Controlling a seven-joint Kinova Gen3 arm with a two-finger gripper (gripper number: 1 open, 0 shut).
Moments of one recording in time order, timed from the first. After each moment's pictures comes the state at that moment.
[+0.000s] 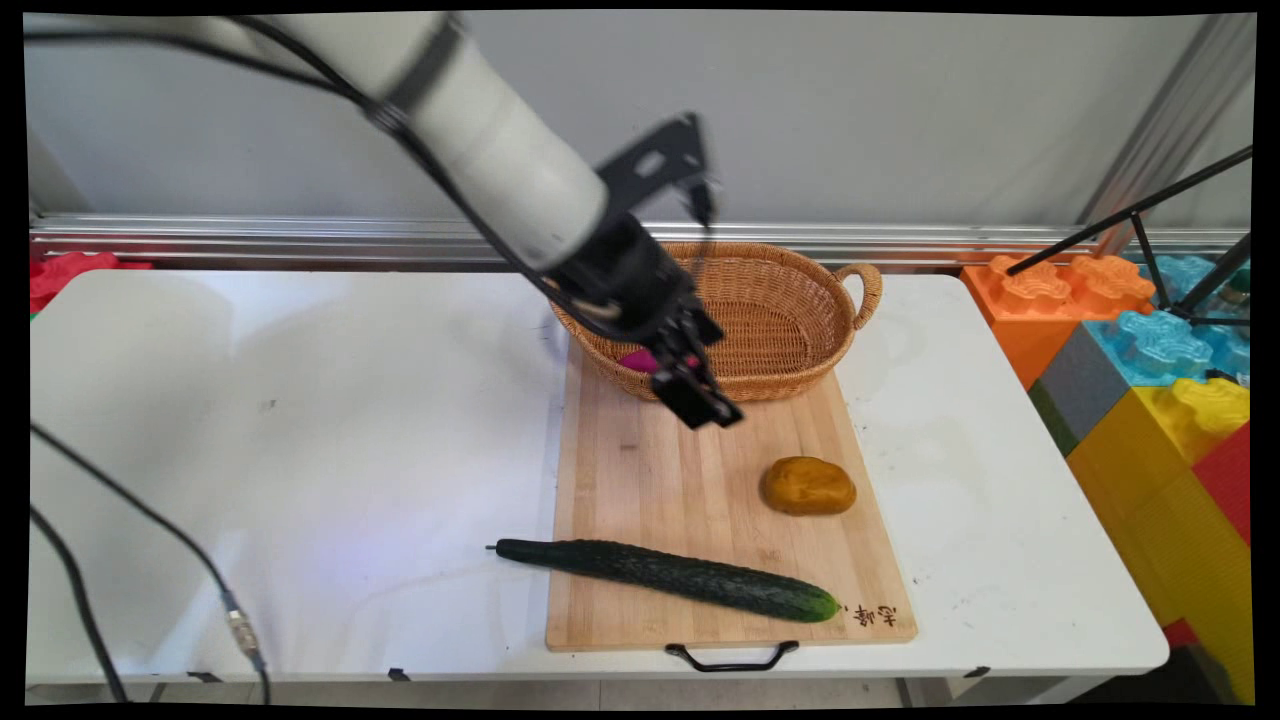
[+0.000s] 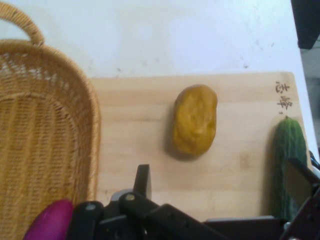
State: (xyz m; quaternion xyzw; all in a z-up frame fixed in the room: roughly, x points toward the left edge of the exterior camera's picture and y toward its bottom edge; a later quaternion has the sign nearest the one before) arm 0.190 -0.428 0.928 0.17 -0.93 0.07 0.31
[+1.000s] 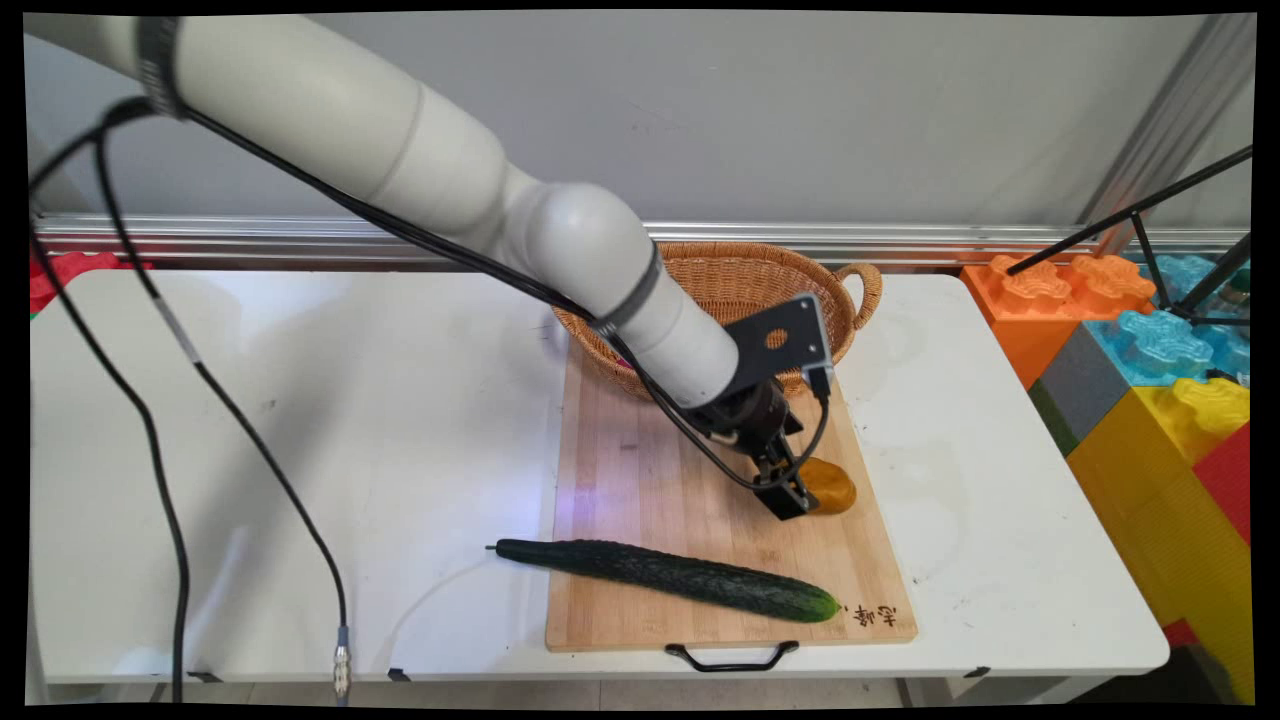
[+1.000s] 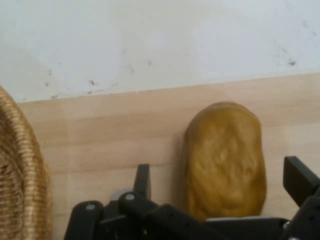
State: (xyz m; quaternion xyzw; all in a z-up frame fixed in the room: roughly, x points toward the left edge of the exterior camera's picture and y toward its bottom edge) arm 0.102 -0.469 0.781 0.13 -0.94 0.08 0.30
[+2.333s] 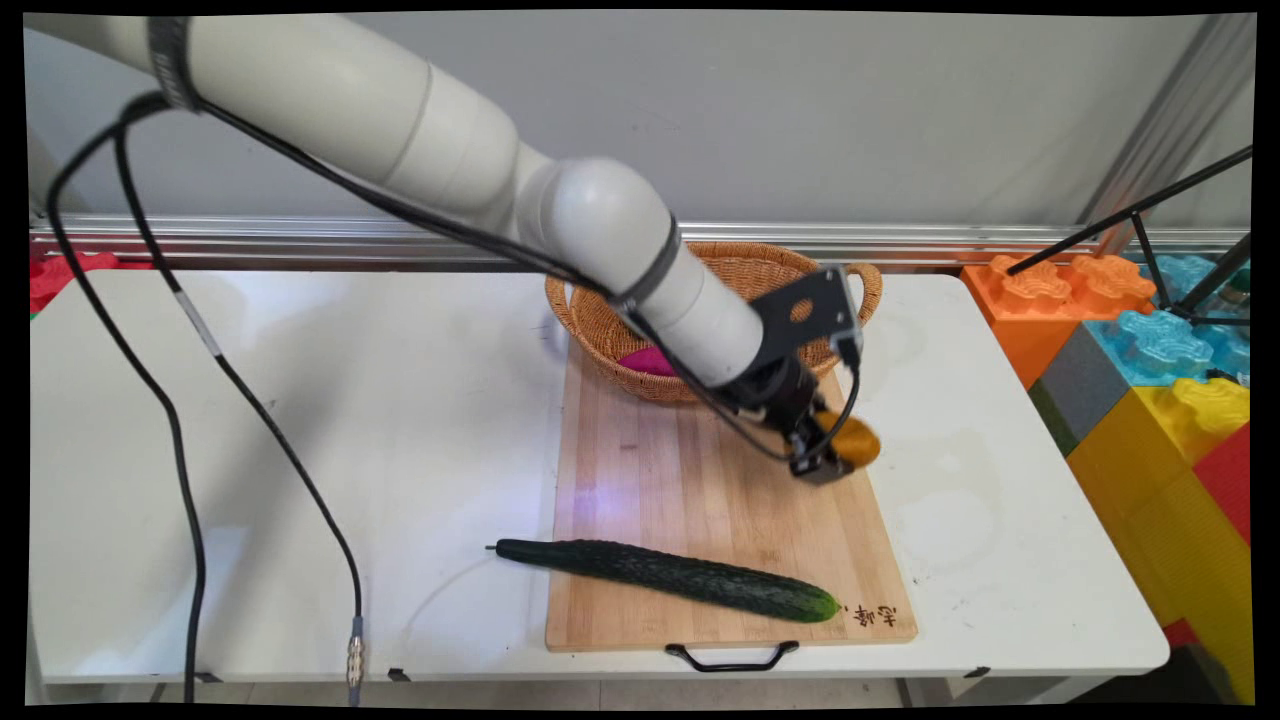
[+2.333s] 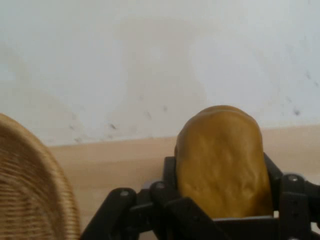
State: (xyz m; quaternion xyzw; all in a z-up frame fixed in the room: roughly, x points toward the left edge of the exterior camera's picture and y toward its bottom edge) arm 0.090 -0.479 0.807 0.14 -0.93 0.09 0.33
